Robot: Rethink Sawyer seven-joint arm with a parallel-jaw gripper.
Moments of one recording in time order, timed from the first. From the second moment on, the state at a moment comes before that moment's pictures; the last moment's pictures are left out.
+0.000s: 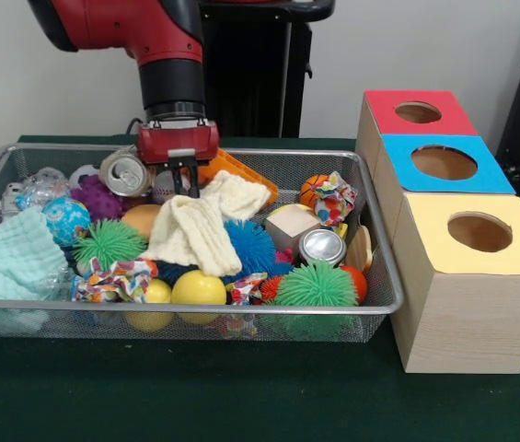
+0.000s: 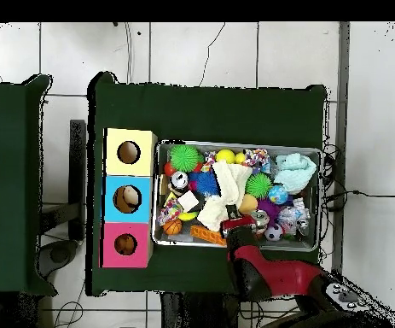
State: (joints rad) arm -0.72 -0.41 0.11 1.95 -0.75 -0.59 1.53
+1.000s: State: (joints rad) arm -0.91 -0.53 0.31 1.95 -0.84 -0.24 1.53
